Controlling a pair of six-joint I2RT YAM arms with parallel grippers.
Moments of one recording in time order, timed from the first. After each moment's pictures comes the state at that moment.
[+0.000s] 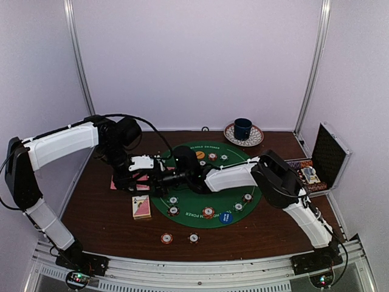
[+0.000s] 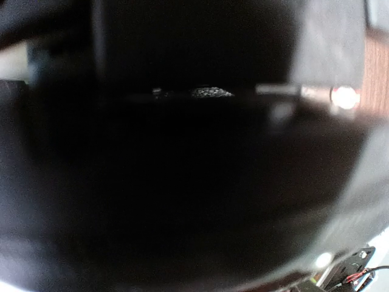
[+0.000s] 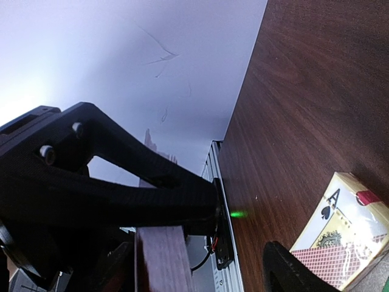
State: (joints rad) left arm -0.58 1.61 1.36 -1.15 0.09 0.82; right arm 0.96 2.50 1.82 0.55 -0.81 1.26
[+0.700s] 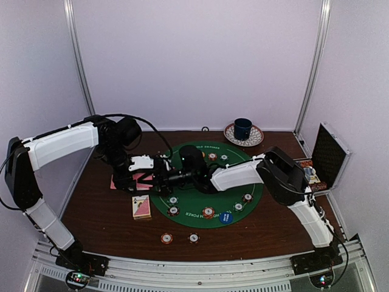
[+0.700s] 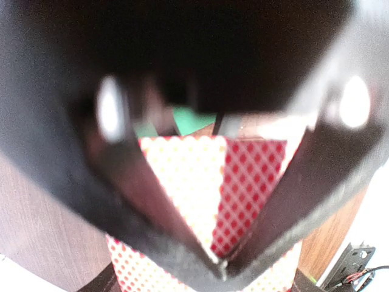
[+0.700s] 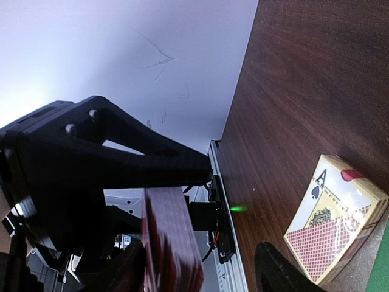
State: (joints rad) left arm -0.58 1.61 1.36 -1.15 0.09 0.82; right arm 0.94 2.43 1.70 0.58 -0.81 1.28
